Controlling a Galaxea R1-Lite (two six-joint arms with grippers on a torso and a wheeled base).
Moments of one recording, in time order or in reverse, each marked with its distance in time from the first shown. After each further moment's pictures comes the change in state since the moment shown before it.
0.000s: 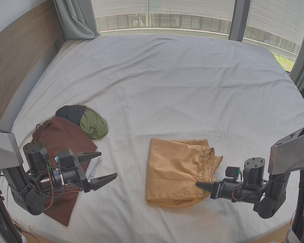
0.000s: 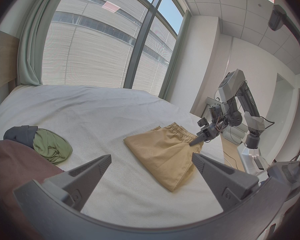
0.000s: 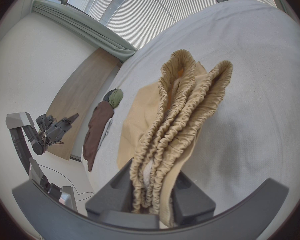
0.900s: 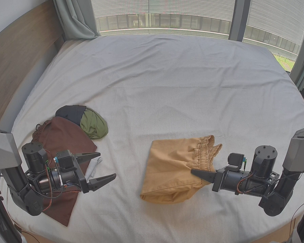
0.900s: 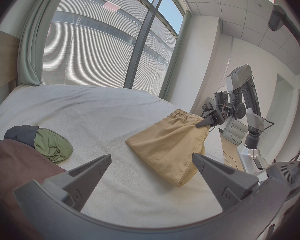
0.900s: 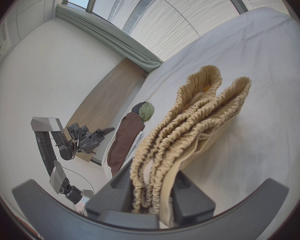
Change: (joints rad) left arm 0.006 -0.010 0.014 0.000 -0.004 0.001; right arm 0.059 -0.190 -0.024 0.002 0.080 0.022
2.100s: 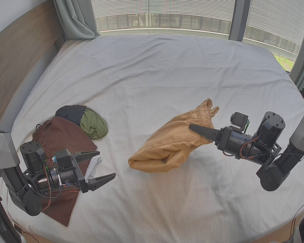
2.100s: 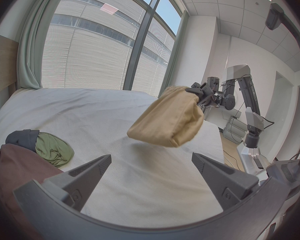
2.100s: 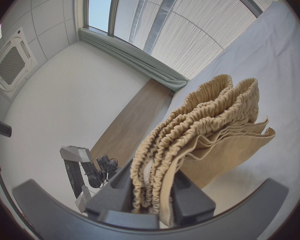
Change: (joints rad) left arm 0.001 -0.020 0.004 0.000 -0.003 0.011; right arm -0.076 -0.051 -0.317 0.004 0.221 0.200
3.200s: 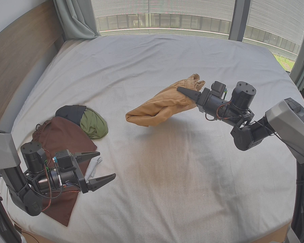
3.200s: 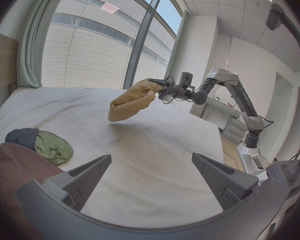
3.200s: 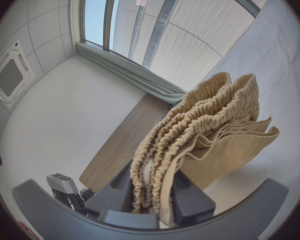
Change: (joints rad) left arm 0.000 0.007 0.000 0.000 -0.002 -0.001; right arm -0.073 0.292 -0.746 0.337 0.004 0.125
